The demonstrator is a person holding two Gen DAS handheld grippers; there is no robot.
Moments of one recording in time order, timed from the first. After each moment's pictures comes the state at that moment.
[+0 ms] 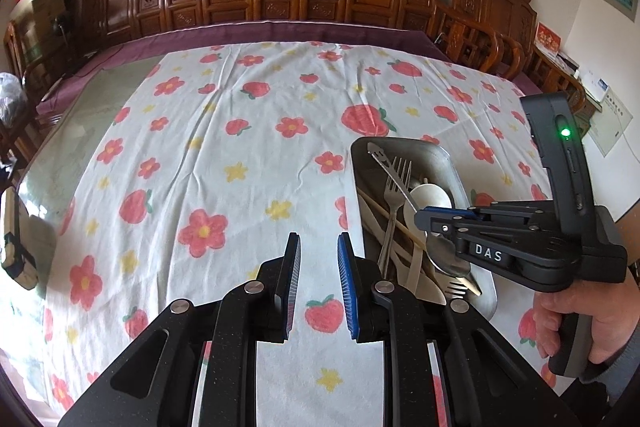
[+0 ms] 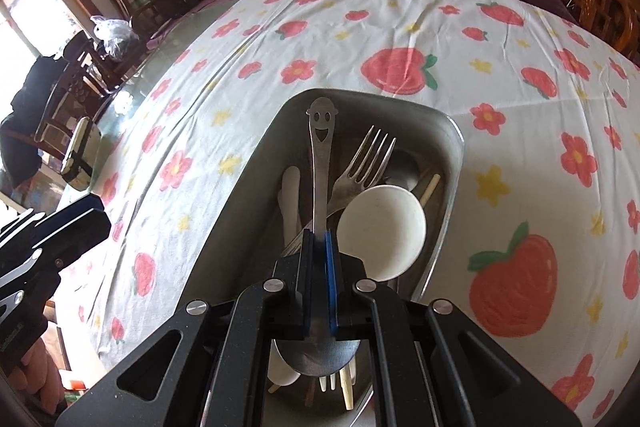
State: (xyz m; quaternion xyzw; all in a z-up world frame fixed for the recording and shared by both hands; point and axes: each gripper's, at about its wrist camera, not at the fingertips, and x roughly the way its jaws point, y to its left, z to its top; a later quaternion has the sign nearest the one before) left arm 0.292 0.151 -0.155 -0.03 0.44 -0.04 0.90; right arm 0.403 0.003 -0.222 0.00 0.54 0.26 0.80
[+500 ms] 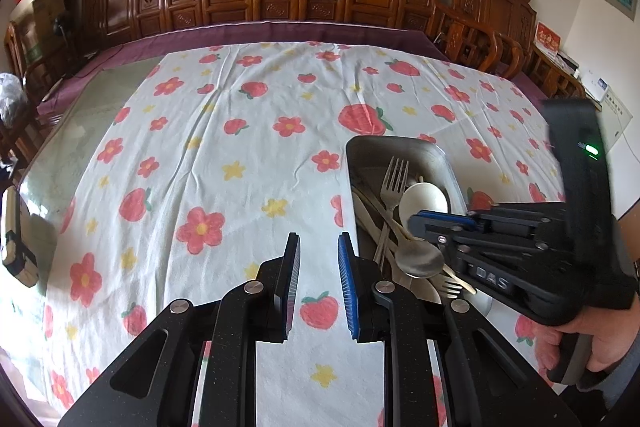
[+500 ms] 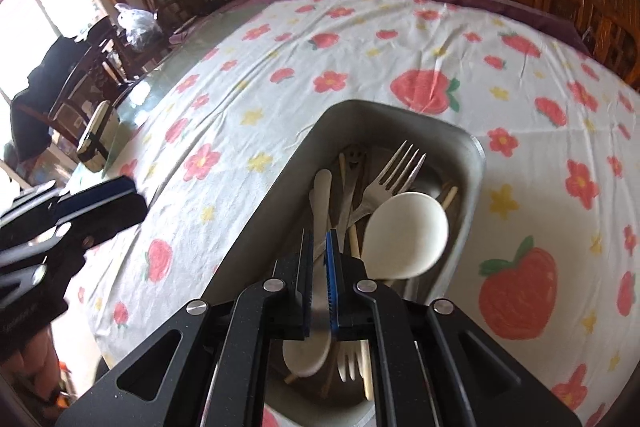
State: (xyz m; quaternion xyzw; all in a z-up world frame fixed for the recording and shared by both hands) left arm 0.290 0.148 -0.153 -0.03 0.44 -0.03 0.89; right arm 0.375 0.008 -0.201 -0.04 0.49 0.29 0.82
